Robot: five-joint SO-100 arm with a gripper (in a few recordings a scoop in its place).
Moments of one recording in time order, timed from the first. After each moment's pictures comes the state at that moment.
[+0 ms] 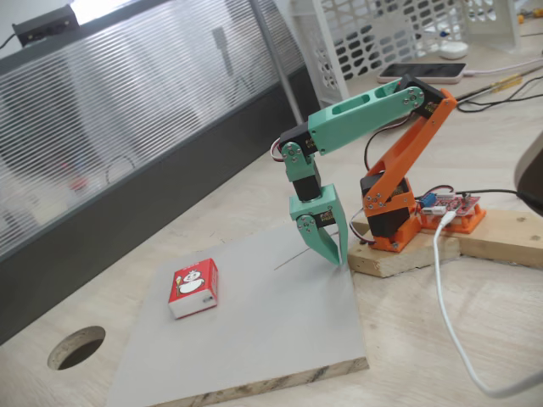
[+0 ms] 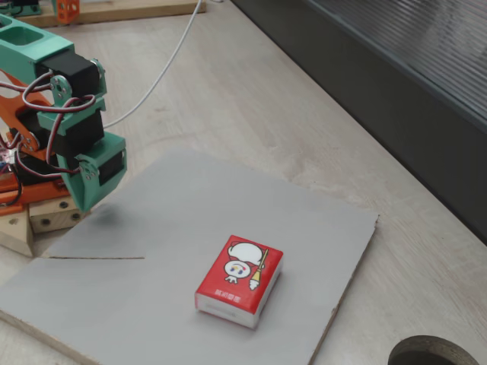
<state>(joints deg) -1.1 134.9 144.9 84.6 95.6</state>
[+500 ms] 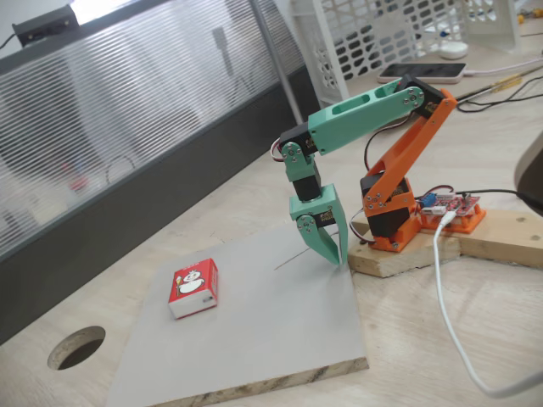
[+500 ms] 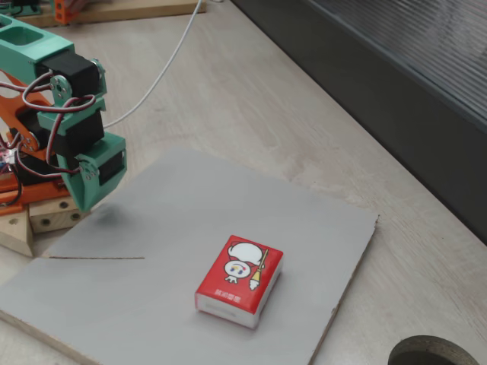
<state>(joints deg) -1.1 134.9 144.9 84.6 95.6</state>
